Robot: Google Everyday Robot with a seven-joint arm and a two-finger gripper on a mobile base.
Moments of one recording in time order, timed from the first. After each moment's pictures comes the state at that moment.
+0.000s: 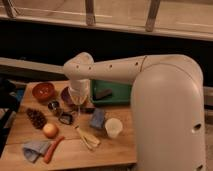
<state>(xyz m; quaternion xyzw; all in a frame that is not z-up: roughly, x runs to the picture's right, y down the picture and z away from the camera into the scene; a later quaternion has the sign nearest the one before) -0.138 0.035 0.765 -0.29 0.12 0.62 0.72</state>
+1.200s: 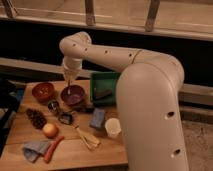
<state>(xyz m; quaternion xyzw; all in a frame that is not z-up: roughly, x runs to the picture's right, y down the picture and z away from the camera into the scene) -0.192 -0.066 0.788 -0.30 0.02 0.62 0.72</state>
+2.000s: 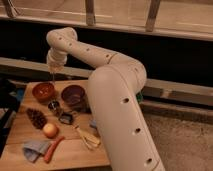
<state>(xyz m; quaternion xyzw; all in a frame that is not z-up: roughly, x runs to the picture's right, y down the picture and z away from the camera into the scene) -0.293 -0.116 0.818 -0.33 -0.07 0.57 0.75</state>
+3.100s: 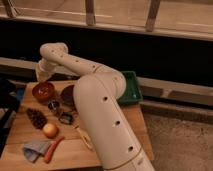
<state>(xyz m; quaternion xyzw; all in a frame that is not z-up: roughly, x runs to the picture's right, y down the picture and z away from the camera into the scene) -0.368 -0.070 0.867 -0.38 -0.10 0.56 0.73</state>
